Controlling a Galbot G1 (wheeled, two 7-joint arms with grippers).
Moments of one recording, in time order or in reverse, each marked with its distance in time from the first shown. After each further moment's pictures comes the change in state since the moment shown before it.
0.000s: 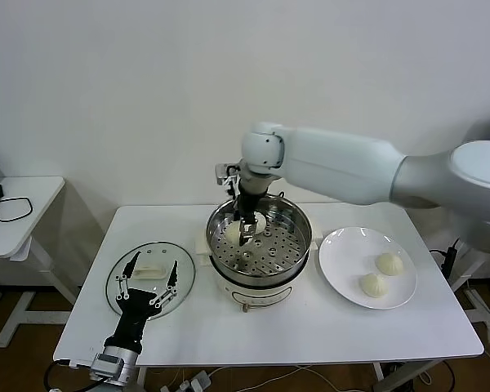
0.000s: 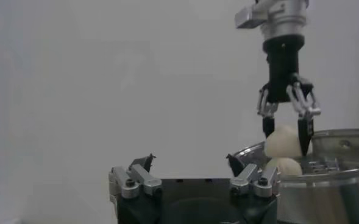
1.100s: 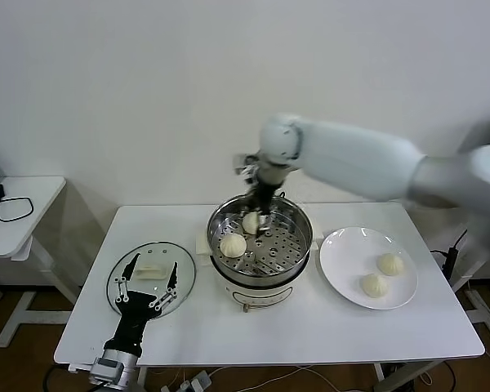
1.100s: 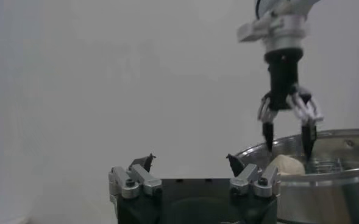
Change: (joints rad) left arm 0.022 -0.008 0.012 -0.014 0.013 -0.016 -0.004; right arm 0.086 -0.287 0.038 0.137 -0.068 0.086 -0.108
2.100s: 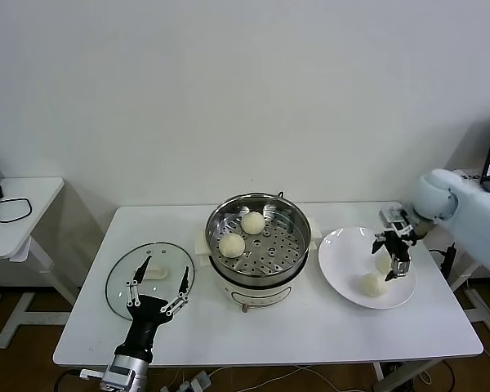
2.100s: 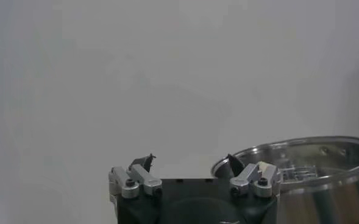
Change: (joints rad) left arm 0.022 -0.015 0.045 -0.011 0.041 -0.015 -0.014; right arm -0.586 -0.456 0.516 -0.004 -0.560 0.289 -0.092
